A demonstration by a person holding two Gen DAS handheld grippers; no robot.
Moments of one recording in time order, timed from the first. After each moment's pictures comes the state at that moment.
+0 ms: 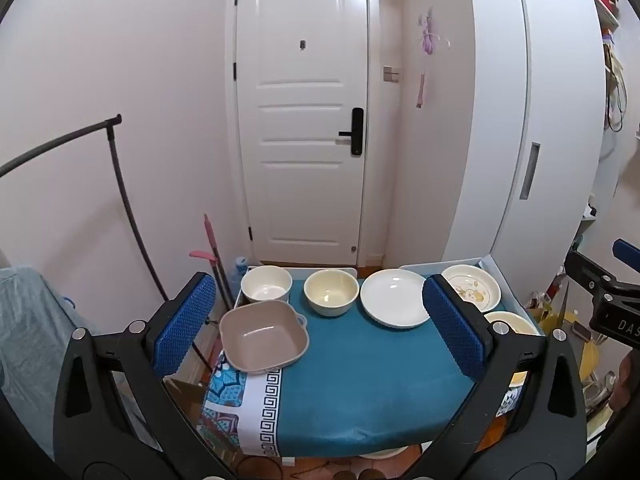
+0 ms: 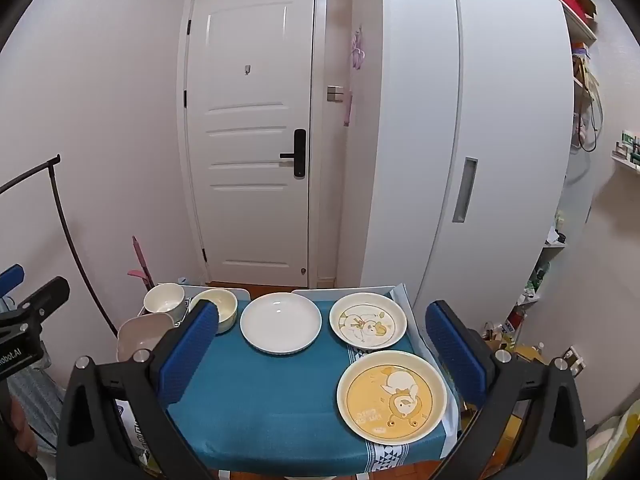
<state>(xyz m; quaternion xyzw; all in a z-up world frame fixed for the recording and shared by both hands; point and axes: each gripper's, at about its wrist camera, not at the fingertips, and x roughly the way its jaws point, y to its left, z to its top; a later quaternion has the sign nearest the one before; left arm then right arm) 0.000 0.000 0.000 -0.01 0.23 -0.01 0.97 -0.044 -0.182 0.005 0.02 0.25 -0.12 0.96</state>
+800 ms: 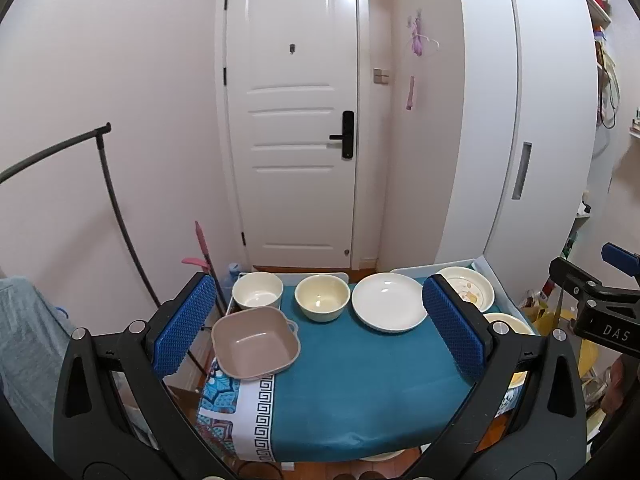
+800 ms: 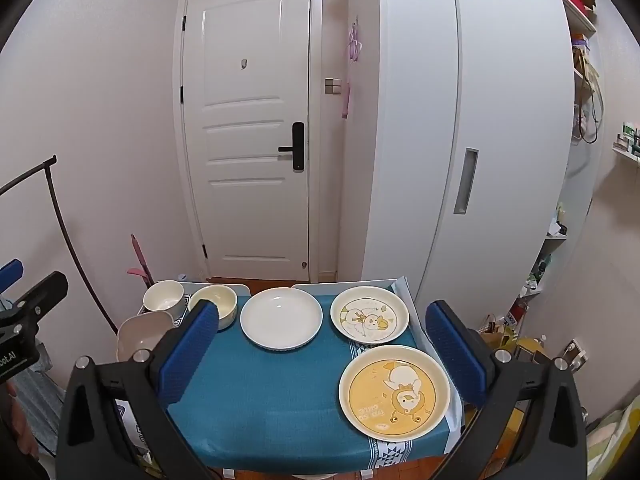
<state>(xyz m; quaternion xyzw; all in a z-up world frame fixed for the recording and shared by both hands) 0.003 -0.011 0.008 0.01 0.22 -0.01 0.98 -0.038 -0.184 -0.005 0.02 0.27 -0.12 0.96</state>
